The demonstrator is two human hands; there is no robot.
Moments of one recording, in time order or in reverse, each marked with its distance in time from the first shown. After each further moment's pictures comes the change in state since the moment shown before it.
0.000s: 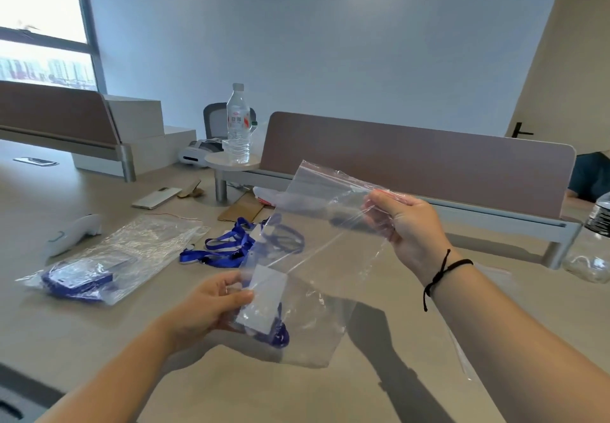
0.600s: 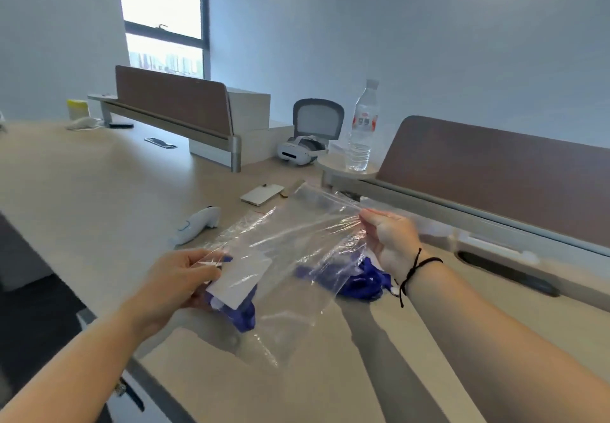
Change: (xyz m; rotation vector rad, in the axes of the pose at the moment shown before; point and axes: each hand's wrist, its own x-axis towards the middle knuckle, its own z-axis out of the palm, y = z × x) left_hand -0.062 0.003 -0.209 0.043 0.693 -0.015; right_hand 0.084 0.144 0.236 0.028 -0.162 0.330
